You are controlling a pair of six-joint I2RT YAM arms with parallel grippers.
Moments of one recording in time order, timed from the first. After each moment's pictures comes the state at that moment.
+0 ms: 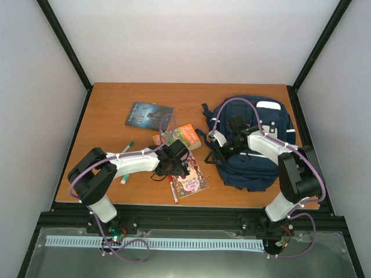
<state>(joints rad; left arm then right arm) -0.85 1.65 0.91 -0.56 -0.16 -0.87 0.37 1.62 0.98 -0.63 -0.72 -0.31</state>
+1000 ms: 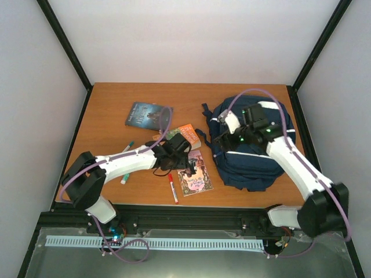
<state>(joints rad) -0.86 1.58 1.01 -0.59 -0.12 -0.88 0.35 1.34 1.06 -0.68 -0.49 -0.31</state>
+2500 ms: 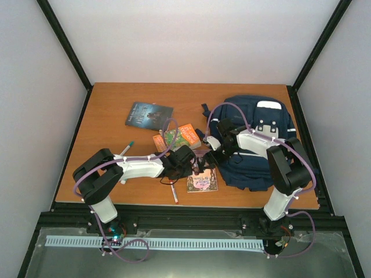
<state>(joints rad) -0.94 1.70 0.88 -0.33 -0.08 -1.10 0.45 1.74 1.04 -0.69 -0.57 -0.19</state>
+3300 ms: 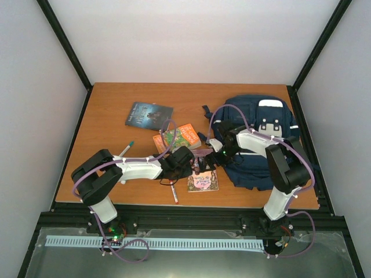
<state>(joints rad) -0.94 1.68 0.83 -0.24 -0.08 -1.11 0.45 1.75 1.04 -0.76 -0.49 -0.12</state>
